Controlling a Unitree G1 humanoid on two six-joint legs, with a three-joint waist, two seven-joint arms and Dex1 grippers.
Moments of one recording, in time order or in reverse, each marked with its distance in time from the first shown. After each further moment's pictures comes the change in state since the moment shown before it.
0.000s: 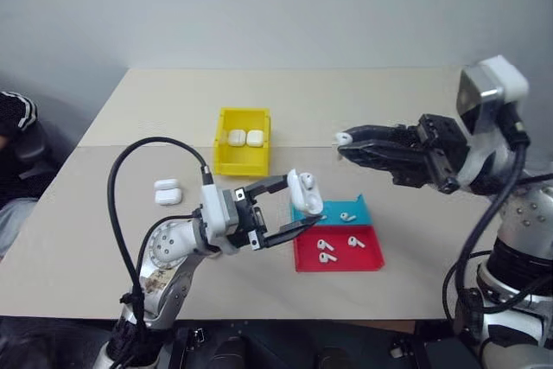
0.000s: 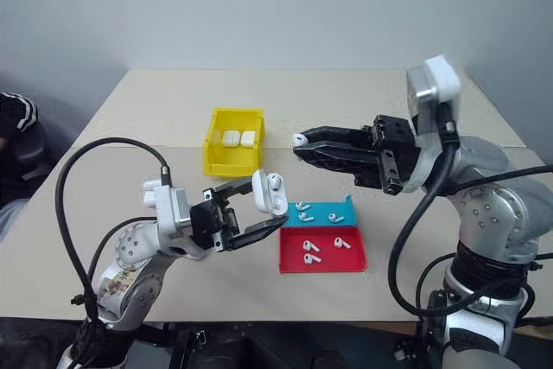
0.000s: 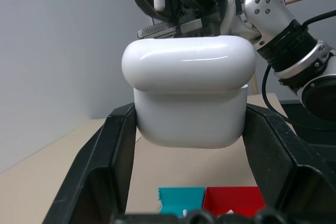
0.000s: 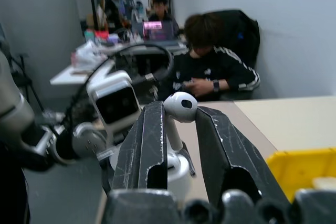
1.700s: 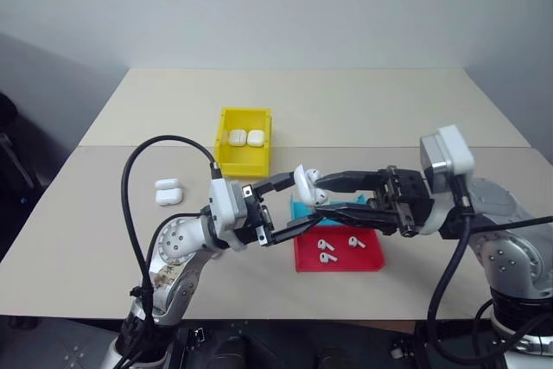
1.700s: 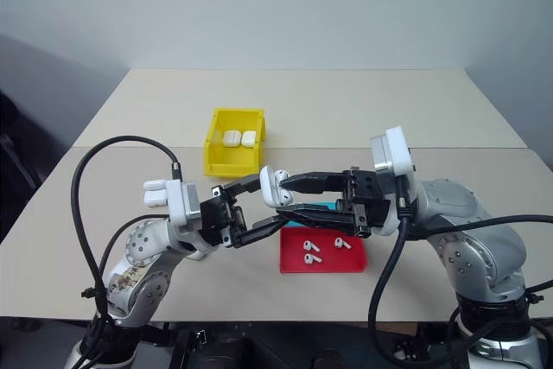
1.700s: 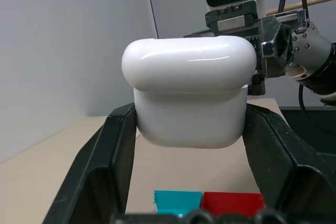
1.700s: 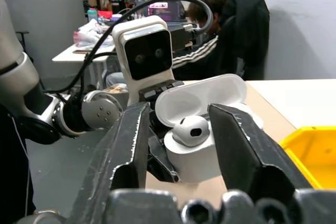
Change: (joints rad) left arm -0.015 -0.029 -0.015 0.018 0.002 0.034 0.011; right arm 0.270 -0.132 0.238 -0.081 -0.014 -0.388 -0.041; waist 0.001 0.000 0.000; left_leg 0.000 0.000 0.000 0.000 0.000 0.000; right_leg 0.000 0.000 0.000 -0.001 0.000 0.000
